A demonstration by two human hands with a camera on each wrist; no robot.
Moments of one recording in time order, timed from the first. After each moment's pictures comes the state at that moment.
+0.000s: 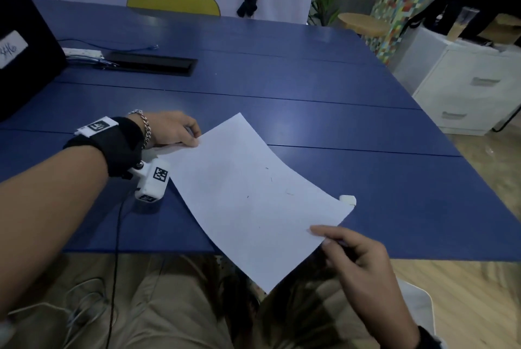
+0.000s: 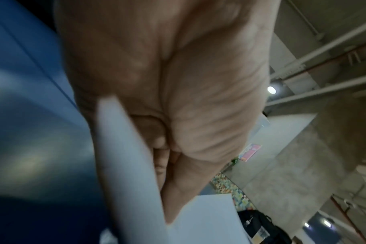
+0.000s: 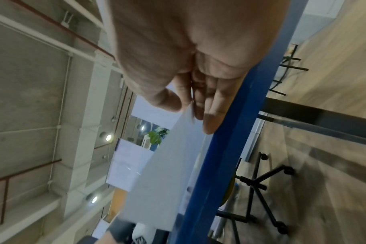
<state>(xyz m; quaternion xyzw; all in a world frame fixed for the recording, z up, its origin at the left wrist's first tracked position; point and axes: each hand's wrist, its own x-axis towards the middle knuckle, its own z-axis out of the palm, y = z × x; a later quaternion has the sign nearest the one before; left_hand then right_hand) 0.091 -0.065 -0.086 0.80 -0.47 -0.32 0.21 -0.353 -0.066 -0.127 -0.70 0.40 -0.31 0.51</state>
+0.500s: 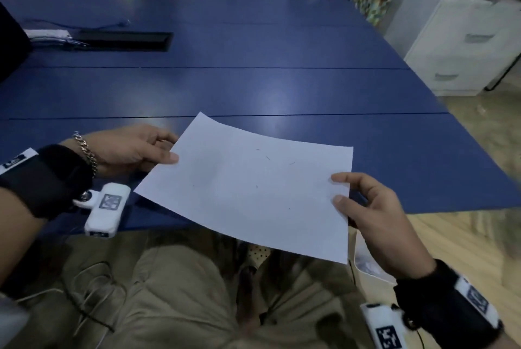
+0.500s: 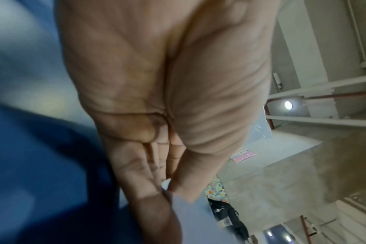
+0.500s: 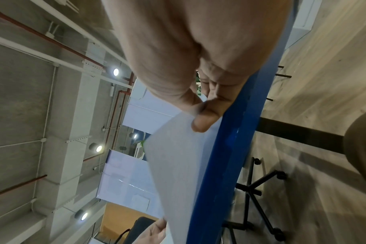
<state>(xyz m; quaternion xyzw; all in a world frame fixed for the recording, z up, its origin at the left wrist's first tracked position) 0.046 0.010 -0.104 0.67 -0.34 -0.57 0.34 -0.385 -0.102 -0.123 -0.59 0.42 -0.30 0.62</state>
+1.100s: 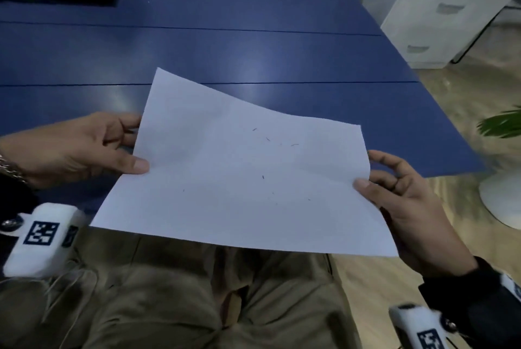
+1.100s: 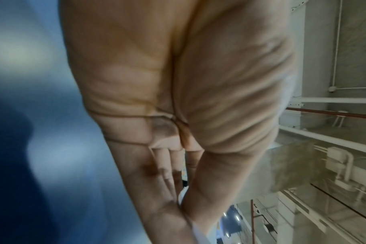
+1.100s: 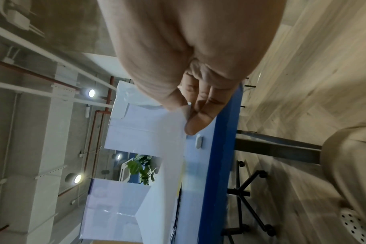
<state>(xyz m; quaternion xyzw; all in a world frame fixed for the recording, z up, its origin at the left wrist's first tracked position) -0.033 0.032 -0.078 0.58 -0.39 -0.60 0.38 -0.456 -0.107 -0.110 -0.51 0.44 -0.34 0.65</state>
